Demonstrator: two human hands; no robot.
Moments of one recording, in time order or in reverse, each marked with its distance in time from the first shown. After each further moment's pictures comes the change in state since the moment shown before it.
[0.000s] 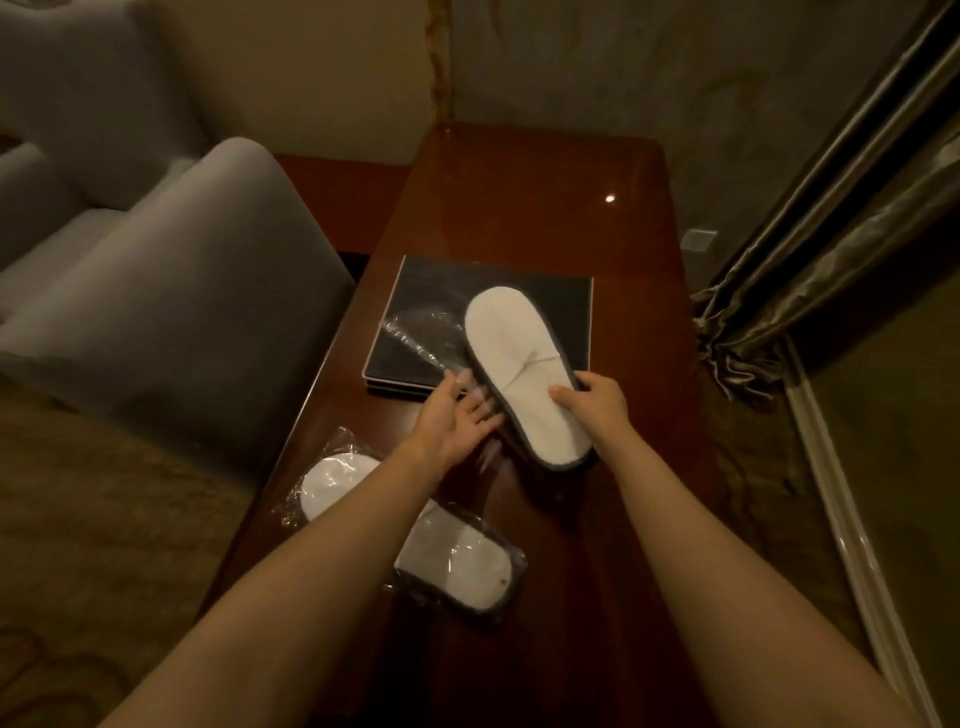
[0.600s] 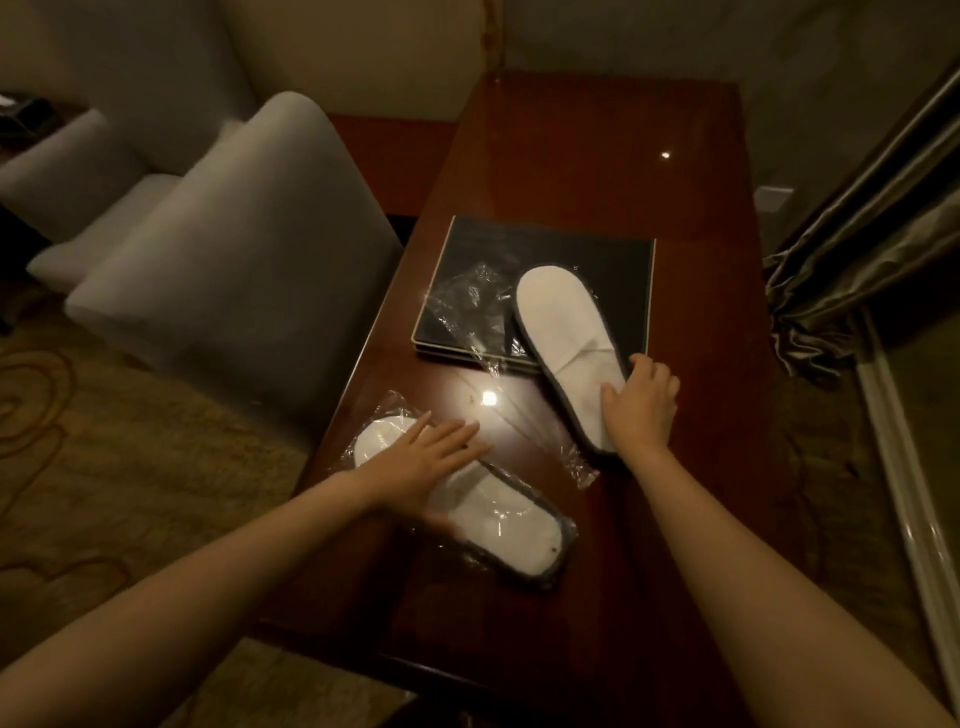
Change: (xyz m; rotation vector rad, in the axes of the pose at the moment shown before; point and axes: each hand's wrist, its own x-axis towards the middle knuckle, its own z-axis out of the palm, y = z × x) left_hand -0.069 0.025 -0.128 2.435 -0.505 0.408; right_hand -0.017 0.025 0.037 -0.529 0.318 -0.112
